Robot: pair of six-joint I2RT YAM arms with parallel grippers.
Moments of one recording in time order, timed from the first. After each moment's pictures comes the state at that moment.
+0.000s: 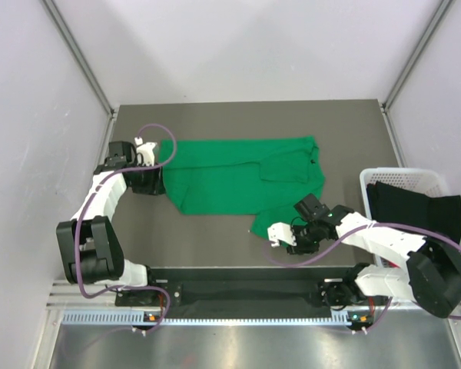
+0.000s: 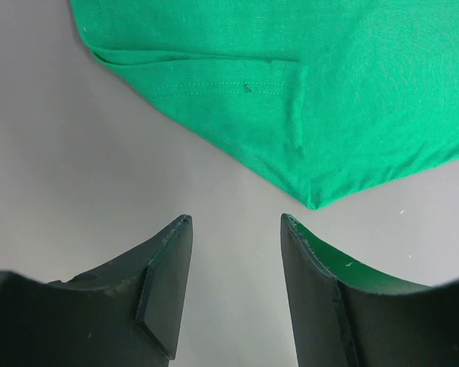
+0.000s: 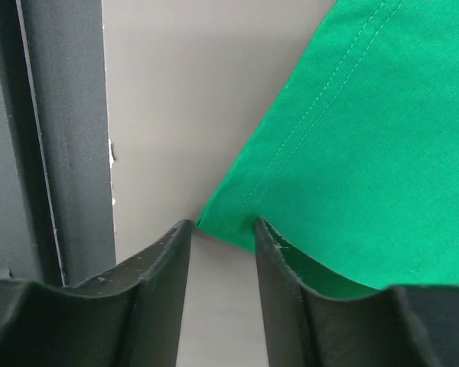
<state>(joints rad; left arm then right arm) 0.14 1.44 1.00 -0.63 0.38 0.23 0.68 1.19 0.55 -0.64 -0.34 -0.96</state>
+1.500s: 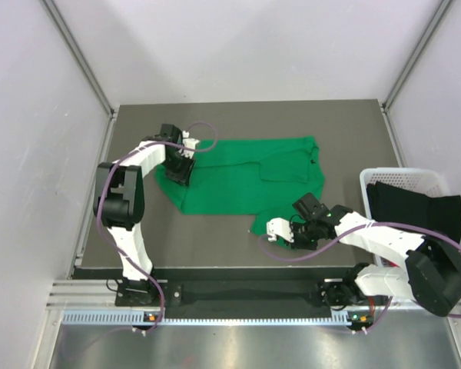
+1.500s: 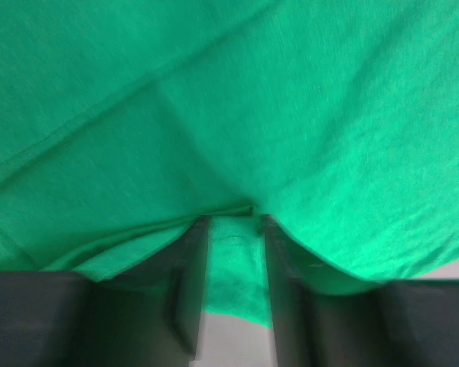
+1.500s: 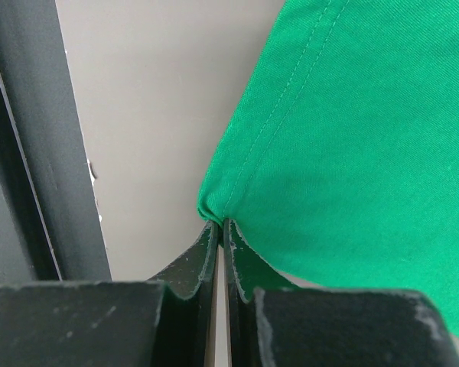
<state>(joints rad) -0.14 1.94 1.37 -0.69 0.22 0.26 0.69 1.20 0.55 -0.59 -0.30 -0.85</state>
